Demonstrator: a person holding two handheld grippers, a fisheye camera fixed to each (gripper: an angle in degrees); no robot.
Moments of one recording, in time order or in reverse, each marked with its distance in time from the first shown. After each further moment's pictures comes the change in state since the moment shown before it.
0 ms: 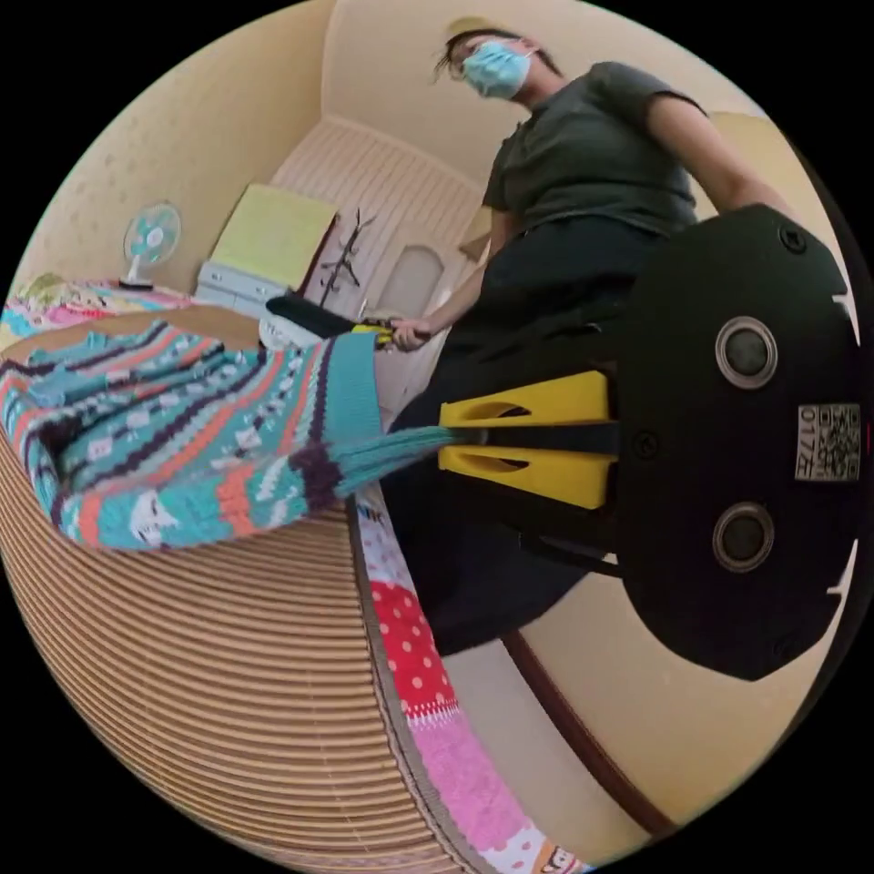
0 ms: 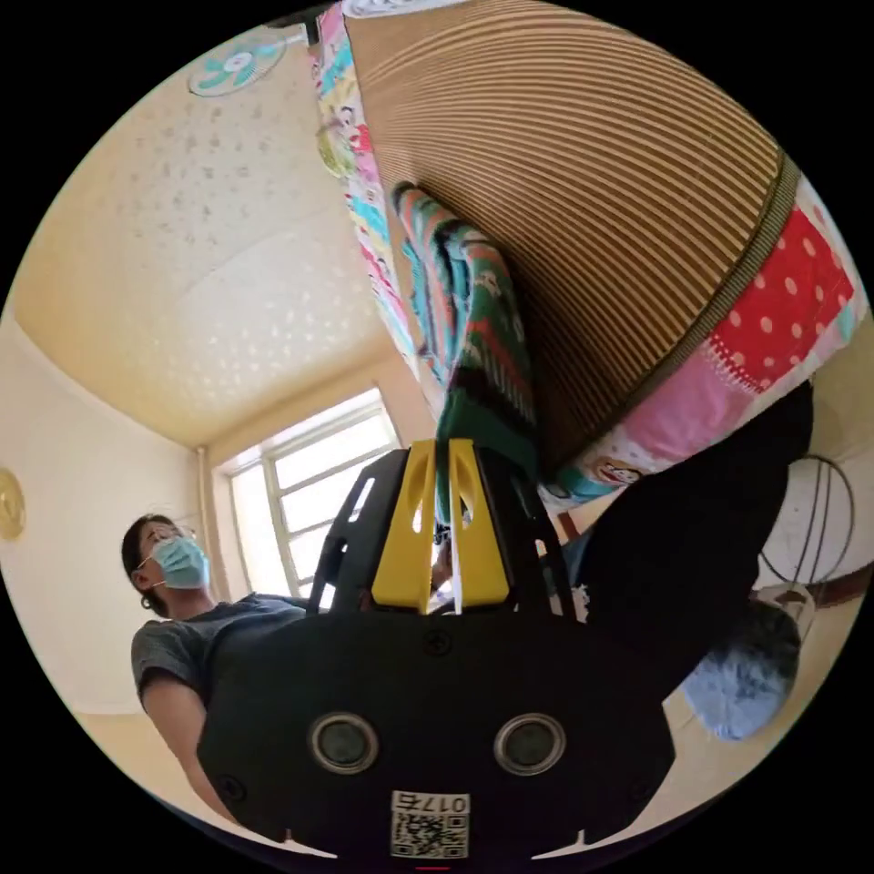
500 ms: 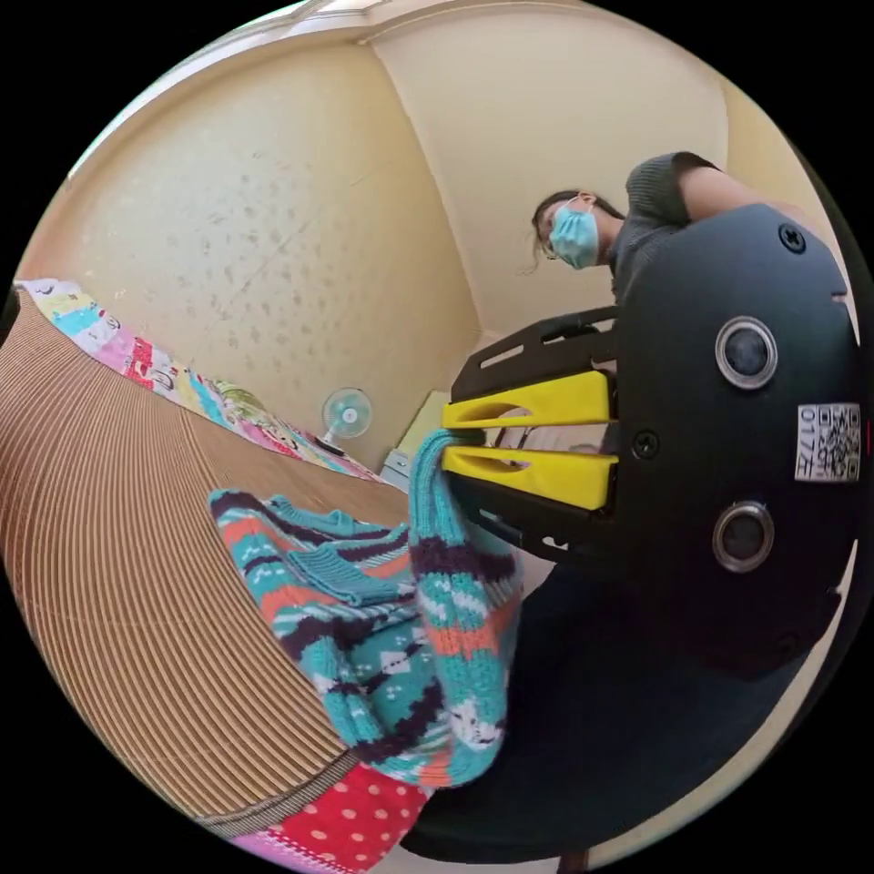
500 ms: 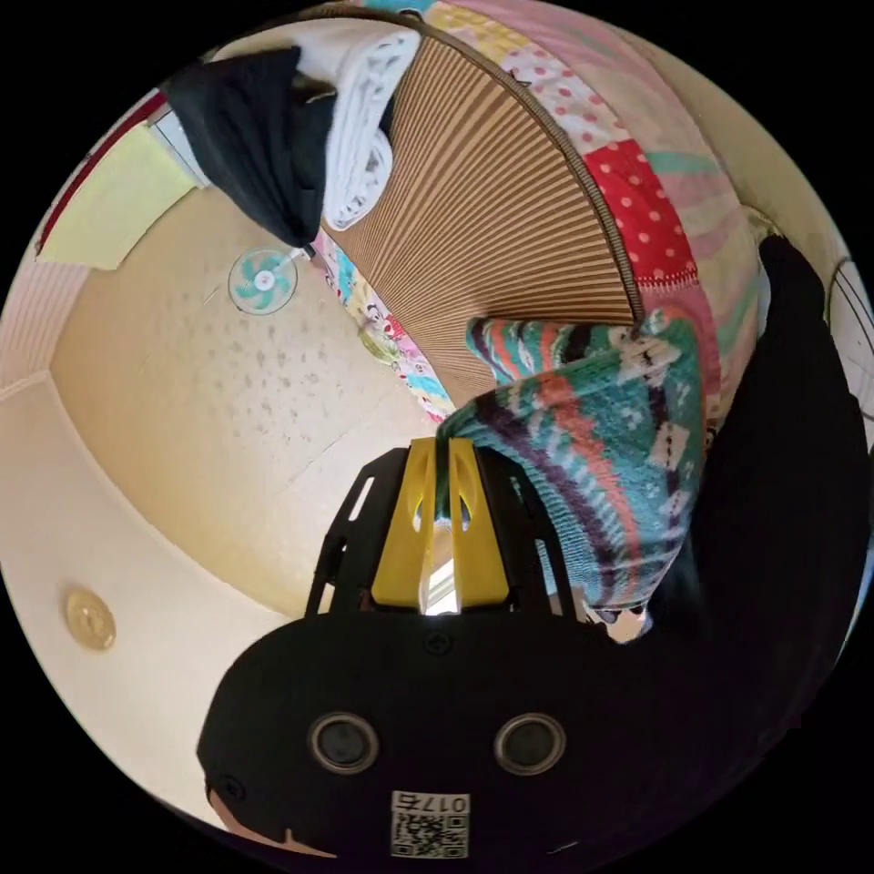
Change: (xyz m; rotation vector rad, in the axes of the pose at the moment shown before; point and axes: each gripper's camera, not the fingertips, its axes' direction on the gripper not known) left arm -0.003 0.057 -0.063 0.641 0.741 -0.077; right arm -0.012 -0.002 -0.043 0.523 -0.264 0.348
